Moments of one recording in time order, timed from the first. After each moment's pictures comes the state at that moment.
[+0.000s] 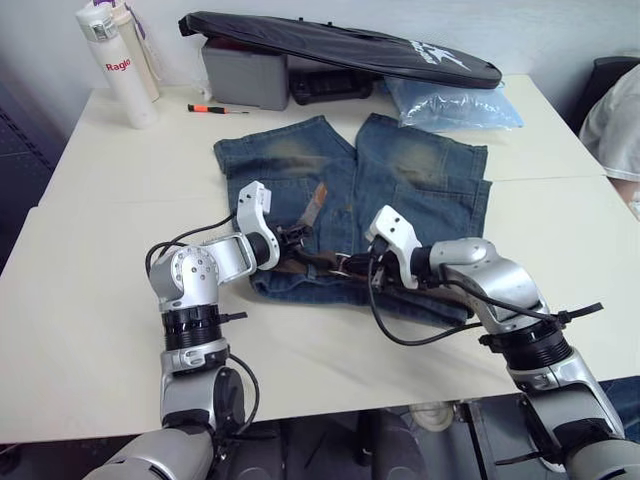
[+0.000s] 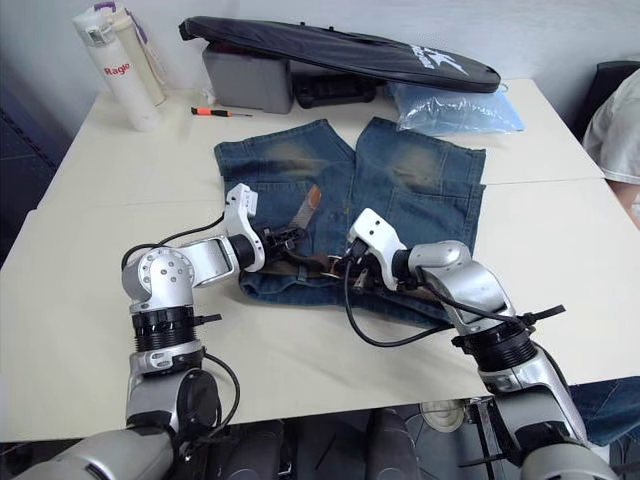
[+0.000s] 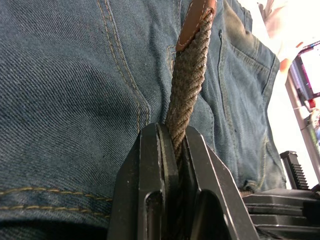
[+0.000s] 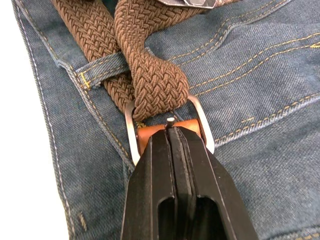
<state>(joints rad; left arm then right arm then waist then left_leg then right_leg) -0.75 0.06 0.37 0.06 -0.56 1.29 -0.06 -0.67 -0.50 0.28 -0.03 0.26 0.76 0.85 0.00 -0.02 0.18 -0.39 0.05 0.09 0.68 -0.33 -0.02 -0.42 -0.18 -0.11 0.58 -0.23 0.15</state>
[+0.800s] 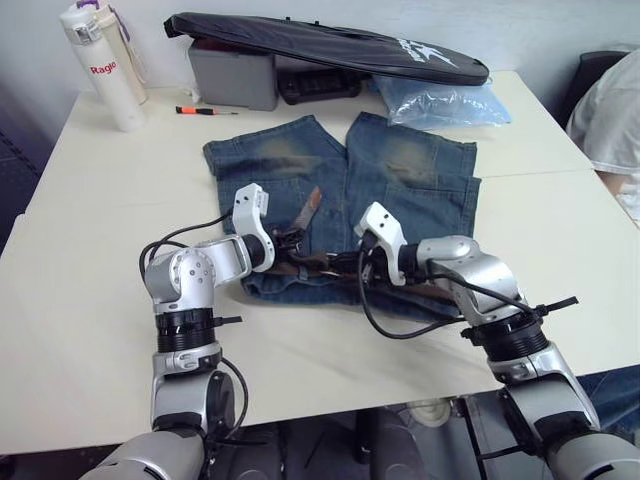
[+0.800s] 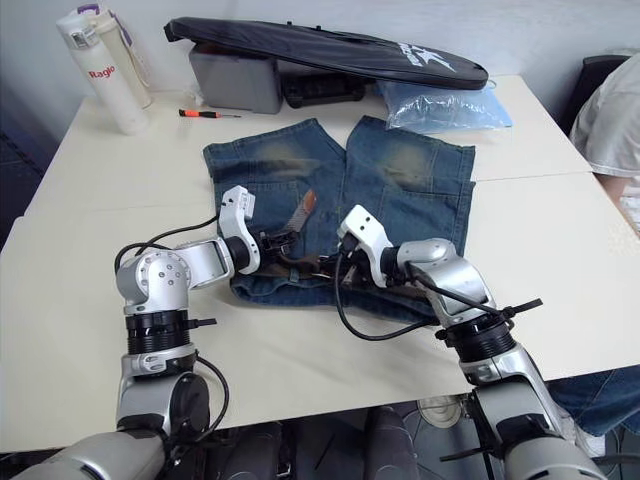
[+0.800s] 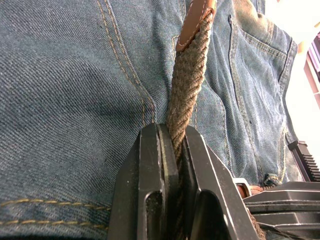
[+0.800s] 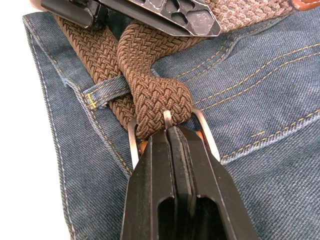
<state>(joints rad) -0.73 0.11 0.31 0.05 -0.55 1.28 -0.07 -0.72 -0.42 0.26 0.10 0.26 0.74 0.92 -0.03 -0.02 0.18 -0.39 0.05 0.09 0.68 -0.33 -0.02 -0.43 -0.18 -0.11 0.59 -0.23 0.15</state>
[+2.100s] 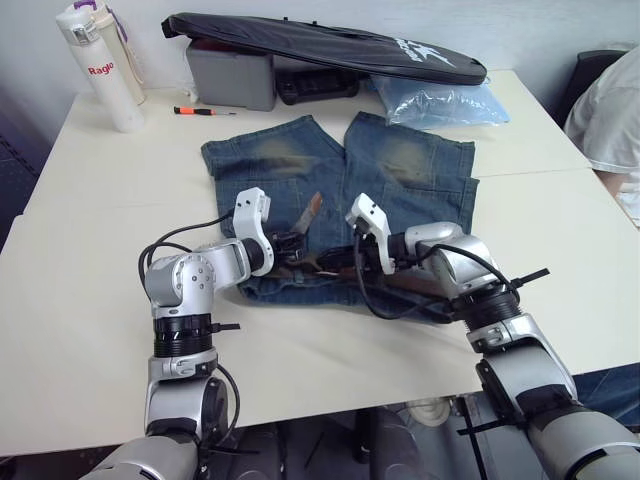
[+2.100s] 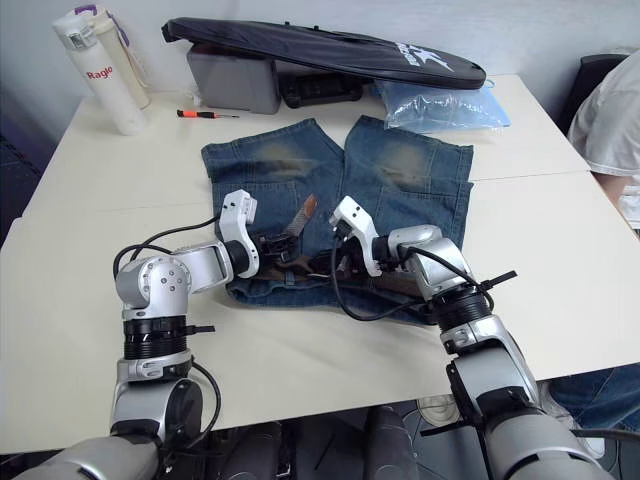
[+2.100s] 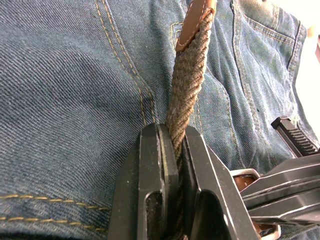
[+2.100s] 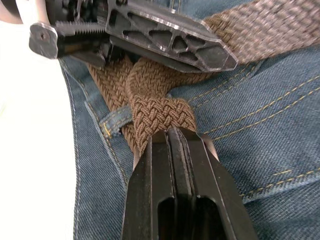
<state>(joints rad) -0.70 0.15 0.24 0.01 -0.53 1.24 -0.09 -0.87 -0.34 0.27 0.42 0.22 0.65 1.11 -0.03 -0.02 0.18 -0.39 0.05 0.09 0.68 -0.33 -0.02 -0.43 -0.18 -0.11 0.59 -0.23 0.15</state>
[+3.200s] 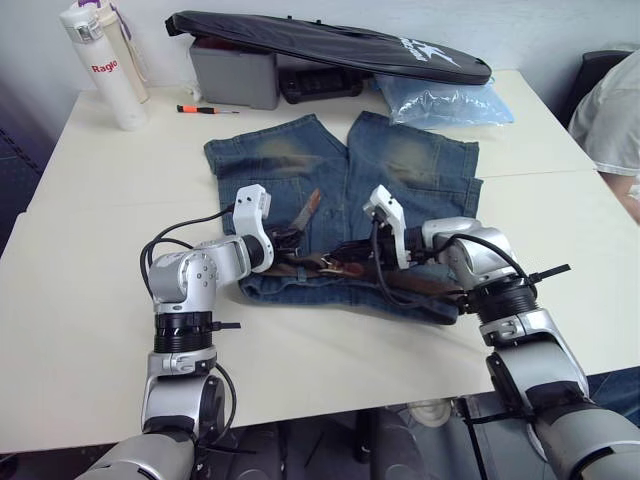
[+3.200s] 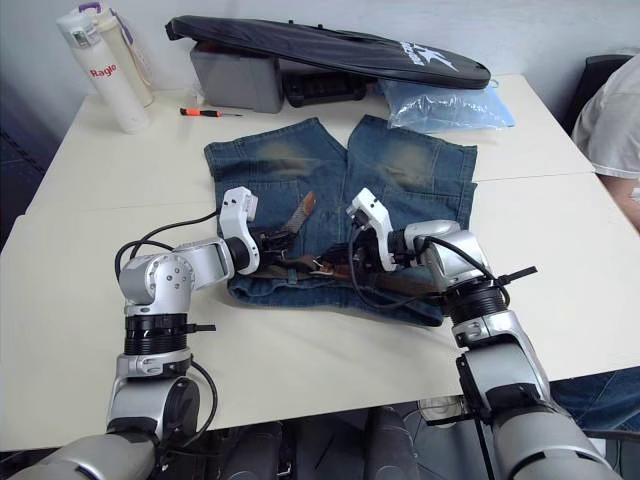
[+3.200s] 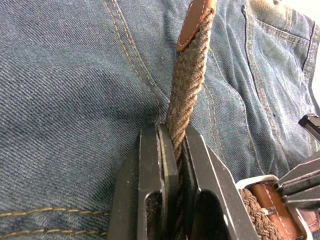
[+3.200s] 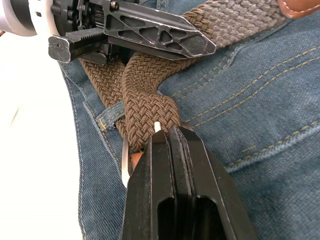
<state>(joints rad) -0.71 0.17 0.22 0.05 -0.50 1.19 -0.11 -0.88 -0.38 0.19 0.43 0.27 0.72 1.16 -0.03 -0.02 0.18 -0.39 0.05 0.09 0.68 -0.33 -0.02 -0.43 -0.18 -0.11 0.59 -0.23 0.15</state>
